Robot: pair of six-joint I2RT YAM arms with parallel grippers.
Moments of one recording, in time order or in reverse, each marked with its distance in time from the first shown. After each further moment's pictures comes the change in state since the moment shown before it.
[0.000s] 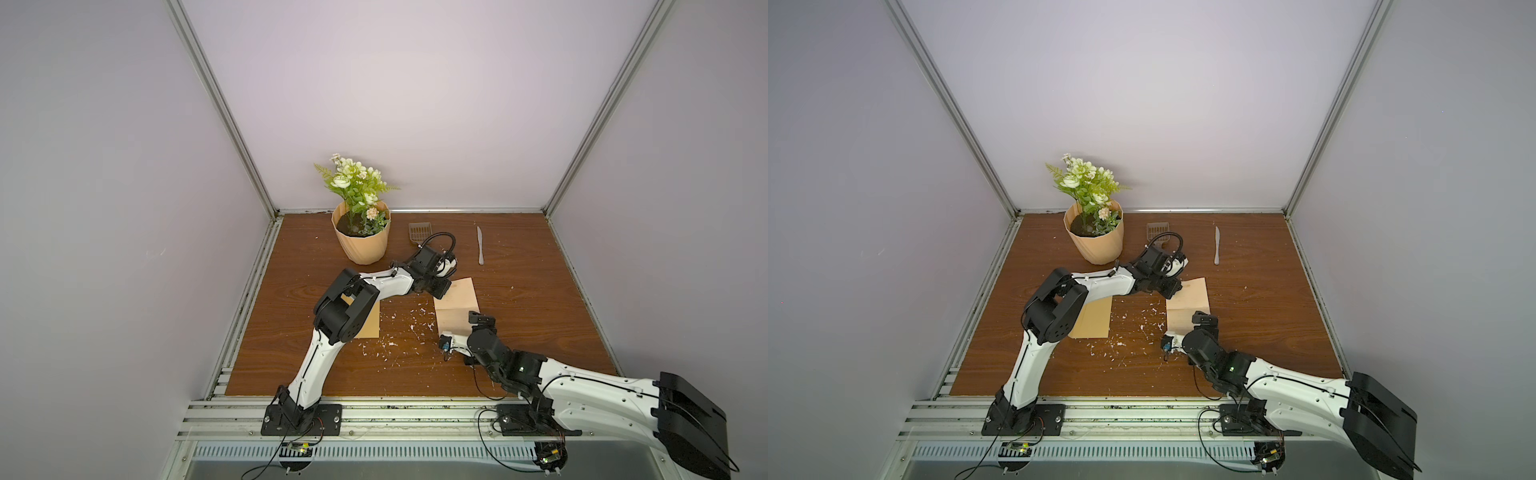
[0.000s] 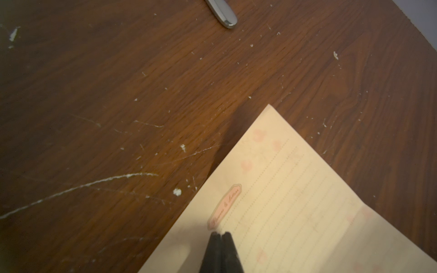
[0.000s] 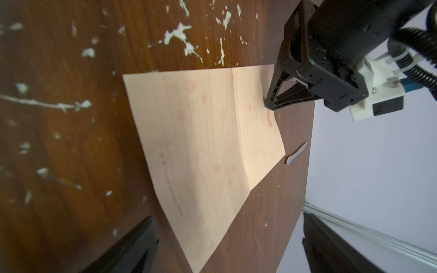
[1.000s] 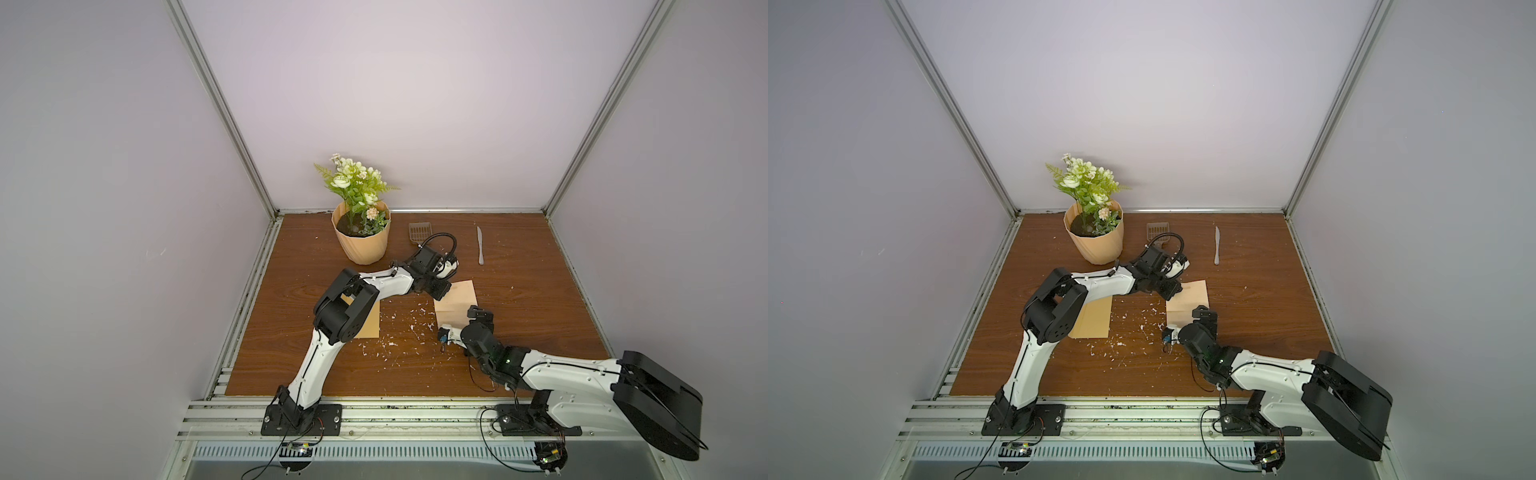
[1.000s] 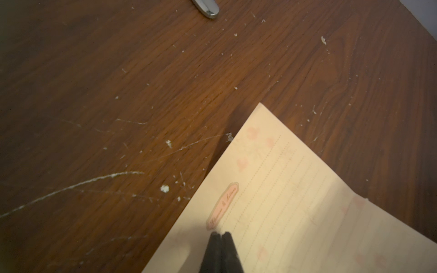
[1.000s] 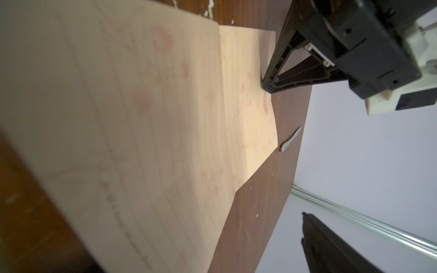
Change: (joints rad) left arm 0.001 0.000 0.004 -0.026 0.036 0.056; right arm -0.074 0.240 -0.006 0.239 0.031 -0.072
